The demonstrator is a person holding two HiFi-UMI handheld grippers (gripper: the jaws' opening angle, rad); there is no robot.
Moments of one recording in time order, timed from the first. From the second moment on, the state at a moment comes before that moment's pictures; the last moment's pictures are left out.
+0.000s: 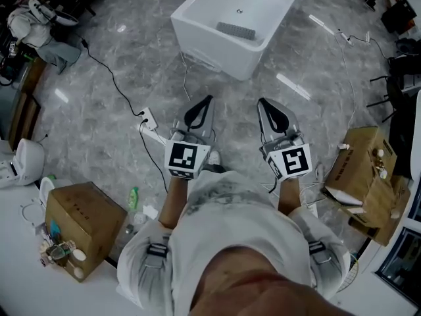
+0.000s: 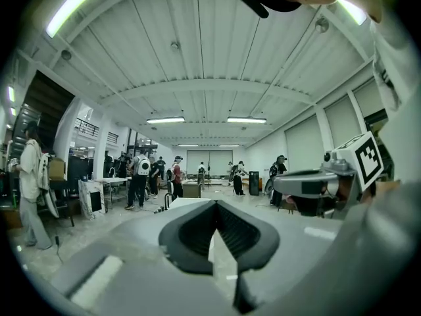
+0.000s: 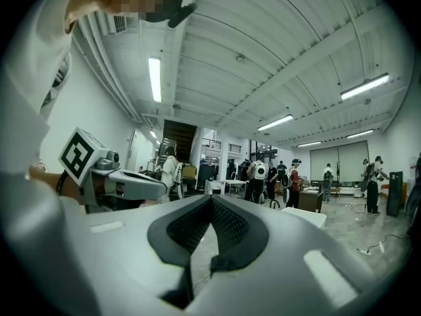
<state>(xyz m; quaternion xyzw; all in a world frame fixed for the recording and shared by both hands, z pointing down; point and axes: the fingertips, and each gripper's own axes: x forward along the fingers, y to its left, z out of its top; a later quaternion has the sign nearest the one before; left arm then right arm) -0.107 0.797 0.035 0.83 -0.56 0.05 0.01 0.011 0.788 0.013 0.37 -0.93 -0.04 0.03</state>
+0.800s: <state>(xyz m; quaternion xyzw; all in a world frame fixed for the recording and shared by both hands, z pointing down) -0.147 0.684 0.048 0.84 -0.53 0.06 0.03 -0.037 0.678 0.027 0.39 -0.92 -0.02 0.04</state>
